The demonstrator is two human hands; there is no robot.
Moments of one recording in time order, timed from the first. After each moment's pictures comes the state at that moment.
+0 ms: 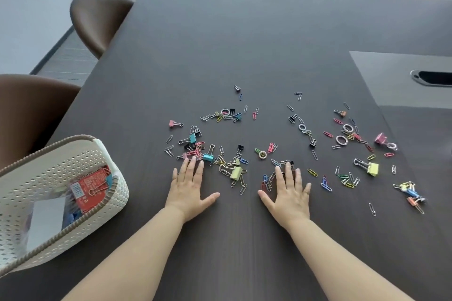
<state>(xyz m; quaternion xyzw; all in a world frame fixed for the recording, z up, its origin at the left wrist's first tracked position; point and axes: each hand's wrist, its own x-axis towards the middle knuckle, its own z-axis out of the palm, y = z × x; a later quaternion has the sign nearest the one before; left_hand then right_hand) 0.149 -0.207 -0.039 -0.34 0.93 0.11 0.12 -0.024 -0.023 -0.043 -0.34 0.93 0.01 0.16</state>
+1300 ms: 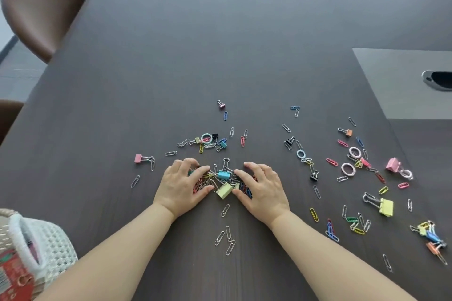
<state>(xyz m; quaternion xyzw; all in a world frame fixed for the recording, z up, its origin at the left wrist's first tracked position) 0.045 -0.294 -0.056 -0.21 0.97 0.10 -0.09 -0.105 -0.123 -0.057 -0.51 0.85 -0.13 0.01</state>
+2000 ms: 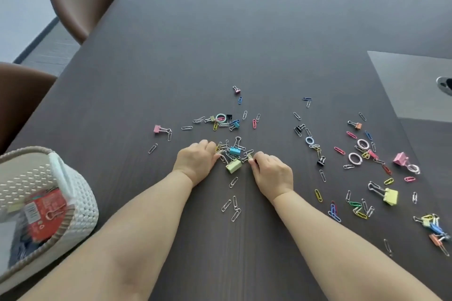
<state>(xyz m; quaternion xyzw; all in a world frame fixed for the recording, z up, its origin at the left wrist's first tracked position) 0.040 -0.272 -0.043 -0.27 0.96 0.03 -0.06 -0.094 -0.125 -0.054 -0.49 0.86 -0.14 -0.08</state>
